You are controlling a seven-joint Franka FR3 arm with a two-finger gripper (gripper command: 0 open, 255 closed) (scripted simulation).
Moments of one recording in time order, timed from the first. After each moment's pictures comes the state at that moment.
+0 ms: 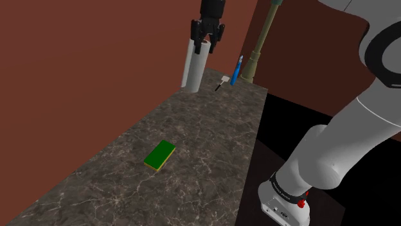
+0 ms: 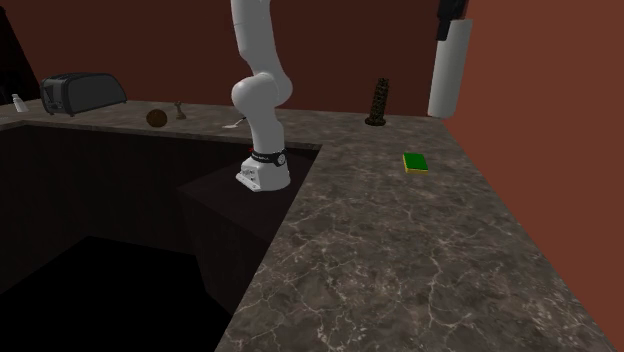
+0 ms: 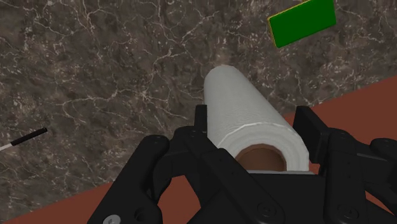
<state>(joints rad) 0.22 -0.11 -0.01 -1.61 0.06 1.46 0.20</state>
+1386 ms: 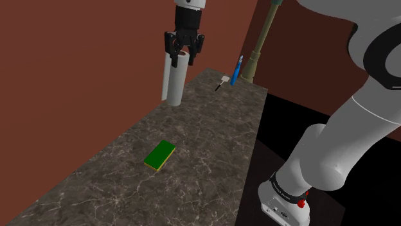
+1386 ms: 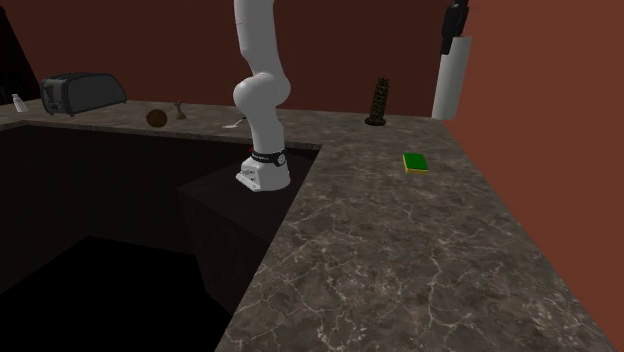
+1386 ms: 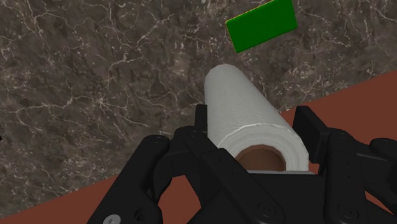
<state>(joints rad) 0.30 -0.06 0.09 -1.64 0.08 1.55 0.38</state>
